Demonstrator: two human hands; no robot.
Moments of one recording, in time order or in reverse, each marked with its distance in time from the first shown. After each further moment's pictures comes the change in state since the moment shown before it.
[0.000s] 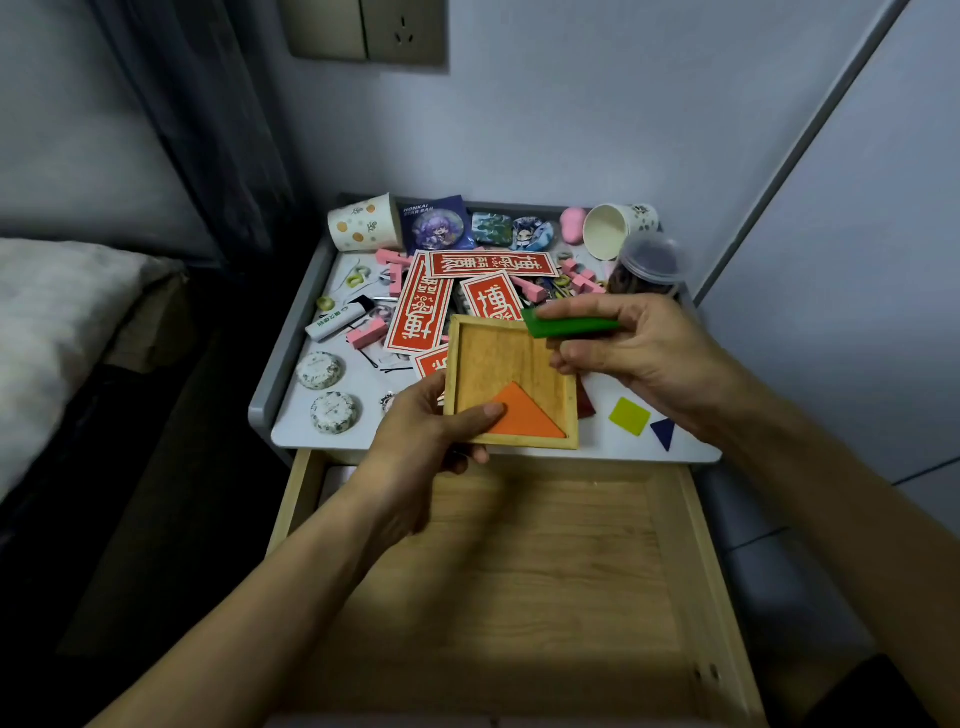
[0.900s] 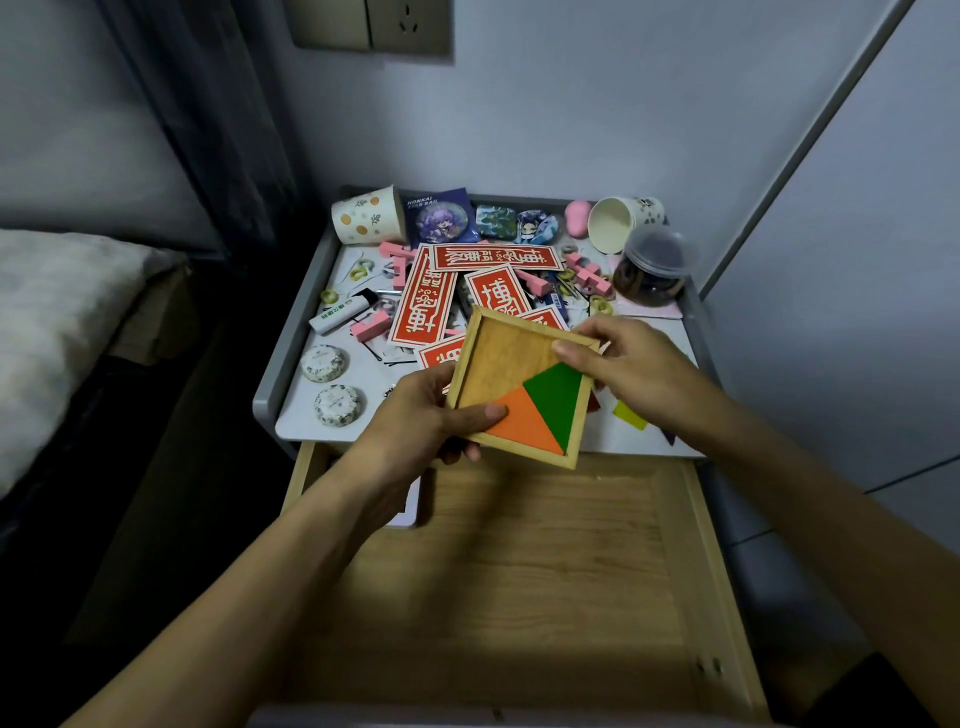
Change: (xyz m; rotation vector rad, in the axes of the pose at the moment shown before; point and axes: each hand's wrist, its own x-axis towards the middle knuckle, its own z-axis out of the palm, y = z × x) left_hand 0.008 0.003 -0.014 0.144 -0.092 0.001; right_hand 0.006 0.026 0.002 -0.686 0.161 0.116
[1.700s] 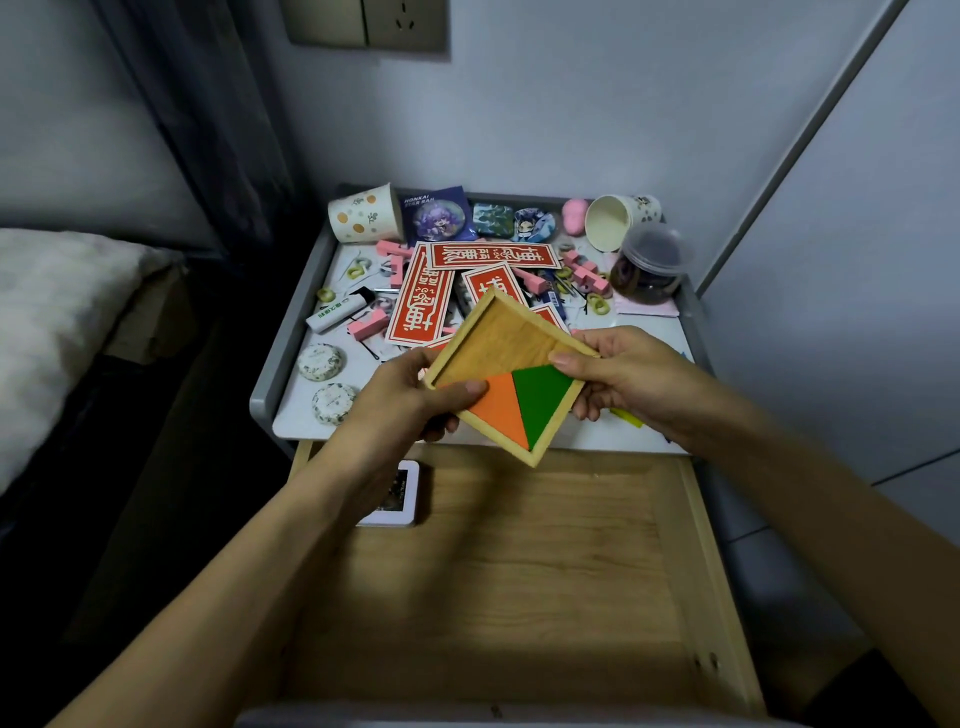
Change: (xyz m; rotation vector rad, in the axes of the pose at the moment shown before) left_hand 0.003 0.002 -0.011 -0.005 0.093 0.027; right_hand -0.002 0.001 0.003 0.554 -0.265 0.156
